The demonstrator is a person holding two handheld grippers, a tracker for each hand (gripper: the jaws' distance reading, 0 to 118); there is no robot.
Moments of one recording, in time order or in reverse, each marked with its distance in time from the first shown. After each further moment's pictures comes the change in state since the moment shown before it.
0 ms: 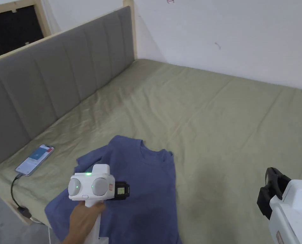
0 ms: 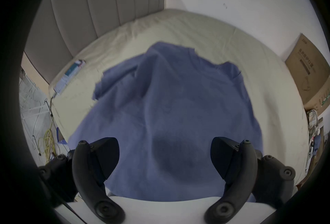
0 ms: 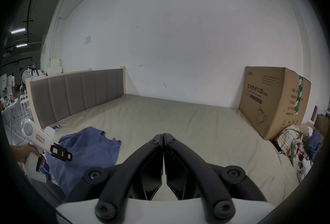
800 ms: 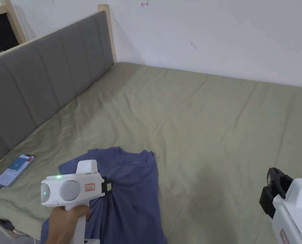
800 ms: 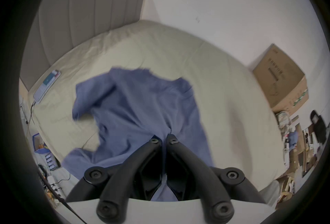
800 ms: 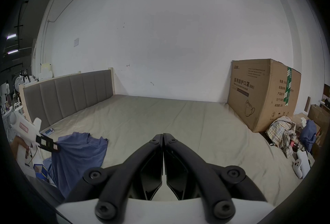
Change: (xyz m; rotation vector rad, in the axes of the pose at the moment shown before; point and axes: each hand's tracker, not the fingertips) left arm 0.013 0.006 0.085 0.167 -0.332 -0.015; right arm 0.041 -0.006 0.023 -0.003 -0.069 -0.056
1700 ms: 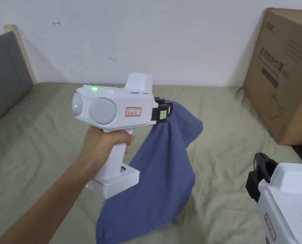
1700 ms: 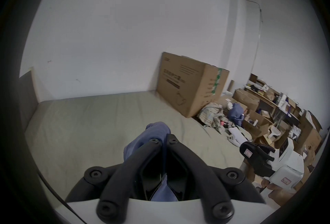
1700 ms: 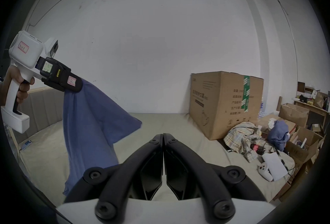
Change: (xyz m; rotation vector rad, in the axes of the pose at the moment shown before) left arm 0.359 0.089 0.084 0.194 -0.629 -0.563; right arm 0.117 0.016 0.087 0.105 -0.281 -0.037
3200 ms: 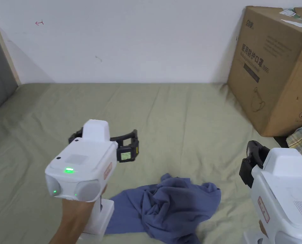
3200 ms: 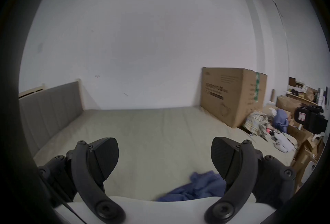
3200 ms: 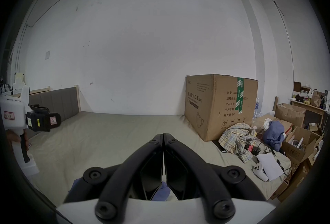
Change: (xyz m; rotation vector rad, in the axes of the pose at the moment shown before) left arm -0.020 -0.124 0.047 0.264 0.499 -0.037; right arm 0.003 0.012 0.016 0.017 -0.019 -0.010
